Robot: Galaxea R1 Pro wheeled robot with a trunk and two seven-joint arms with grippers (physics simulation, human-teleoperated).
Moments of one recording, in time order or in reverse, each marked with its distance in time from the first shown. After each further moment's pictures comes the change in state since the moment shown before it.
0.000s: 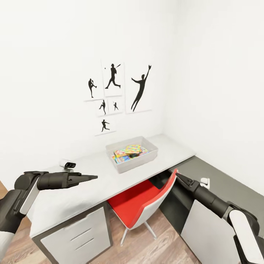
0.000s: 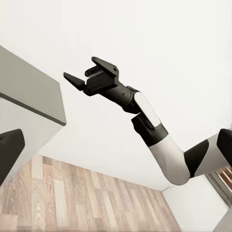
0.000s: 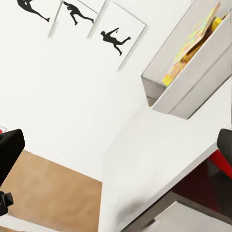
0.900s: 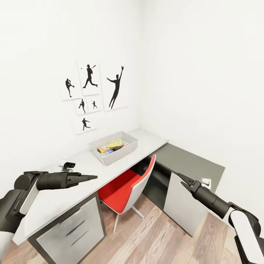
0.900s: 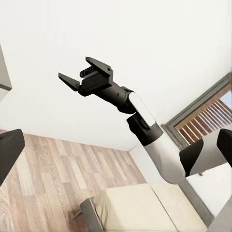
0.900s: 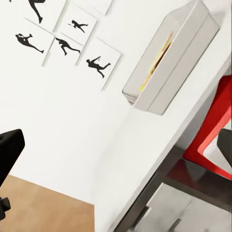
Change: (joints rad) left arm 0.000 0.001 0.001 0.000 -0.001 0.000 -0.023; right arm 0.000 0.001 -0.018 0.011 -0.004 0.002 0.000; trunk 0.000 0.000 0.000
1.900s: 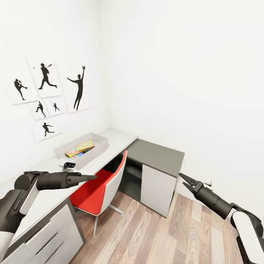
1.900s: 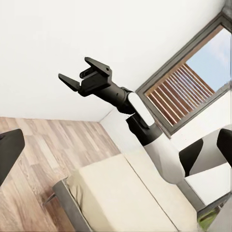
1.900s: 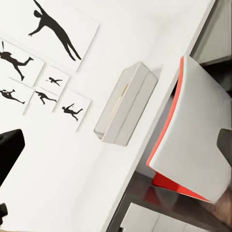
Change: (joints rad) left arm 0.000 -0.001 0.000 0.000 0.000 0.000 0.000; right arm 0.000 -0.001 -0.025 0.013 0.000 0.003 0.001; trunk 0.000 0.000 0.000
